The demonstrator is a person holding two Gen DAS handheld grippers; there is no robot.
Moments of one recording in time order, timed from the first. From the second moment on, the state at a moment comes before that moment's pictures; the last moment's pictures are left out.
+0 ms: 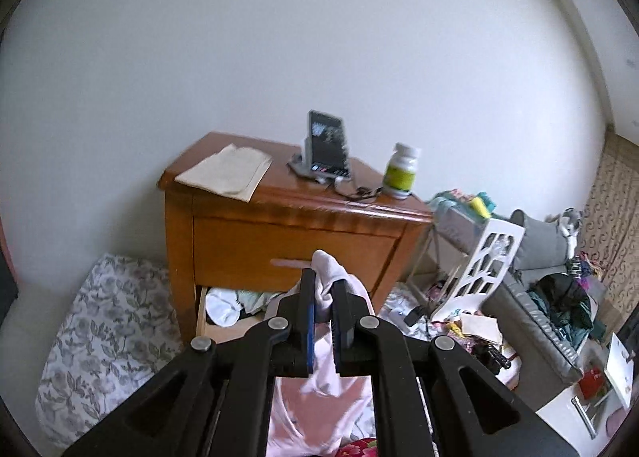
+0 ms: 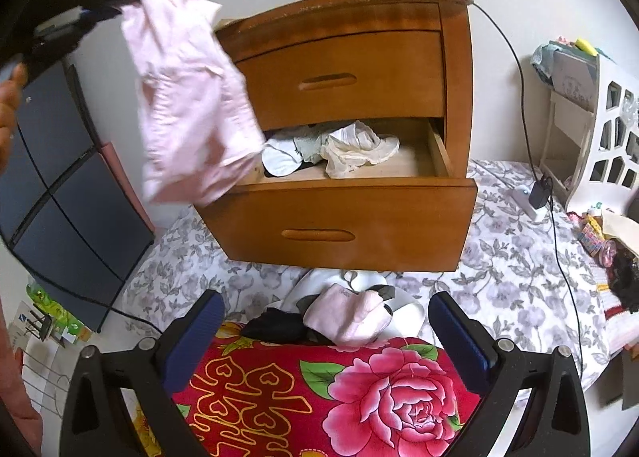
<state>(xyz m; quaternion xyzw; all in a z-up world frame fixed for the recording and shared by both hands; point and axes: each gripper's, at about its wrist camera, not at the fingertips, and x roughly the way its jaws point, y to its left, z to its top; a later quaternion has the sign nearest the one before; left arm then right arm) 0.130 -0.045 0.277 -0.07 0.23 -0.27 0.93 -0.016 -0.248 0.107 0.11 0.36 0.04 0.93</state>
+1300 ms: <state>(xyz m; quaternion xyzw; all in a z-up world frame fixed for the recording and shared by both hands) 0.167 -0.130 0.031 -0.04 0.49 -0.24 0.84 -0.021 -0.275 0.096 0.13 0.37 0.01 0.92</state>
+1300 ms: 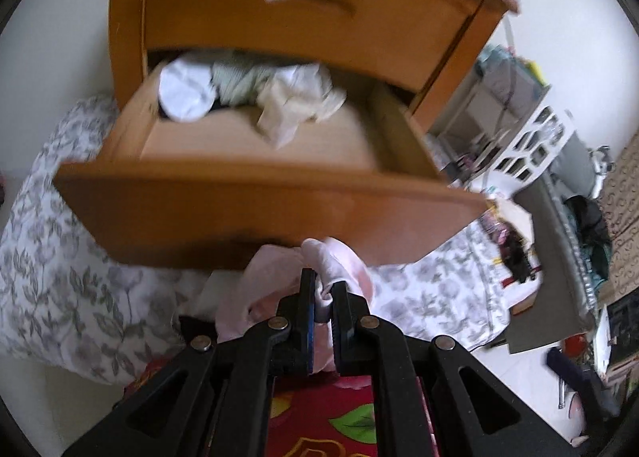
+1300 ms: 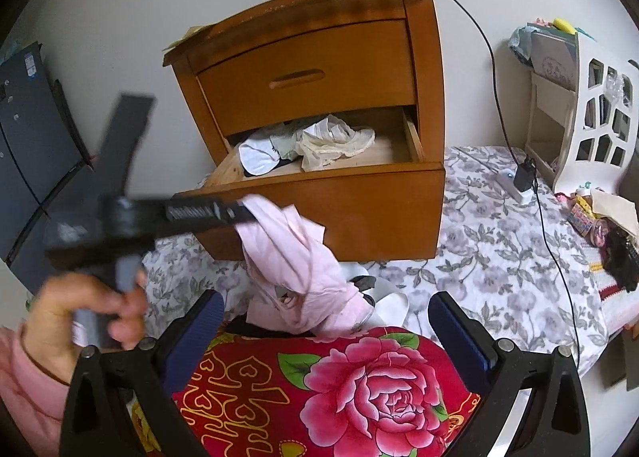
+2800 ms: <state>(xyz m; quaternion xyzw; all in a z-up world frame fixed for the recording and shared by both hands) 0.131 -0.069 0.013 -0.04 0.46 -0.16 0.87 0.001 -0.255 0.057 0.11 0.43 0.02 0.89</state>
